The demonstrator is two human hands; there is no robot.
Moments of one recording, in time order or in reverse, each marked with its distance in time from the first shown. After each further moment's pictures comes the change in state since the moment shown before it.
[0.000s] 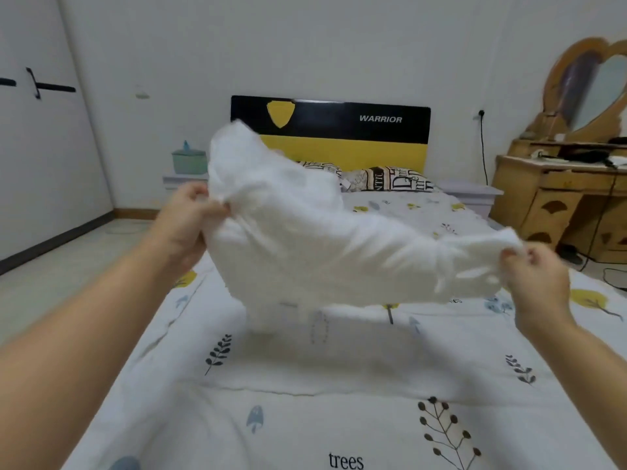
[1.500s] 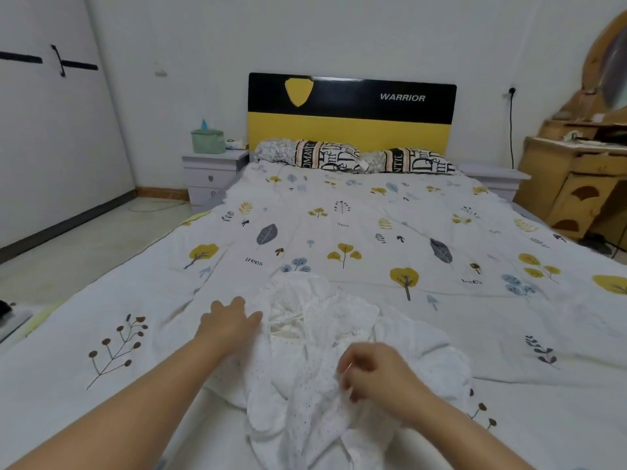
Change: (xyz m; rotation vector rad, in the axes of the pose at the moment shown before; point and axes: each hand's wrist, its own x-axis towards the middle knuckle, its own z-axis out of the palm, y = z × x) left_hand -0.078 -0.144 -0.033 1.428 -0.155 -0.537; right_hand -0.179 0.026 0.068 -0.273 -1.134 0.154
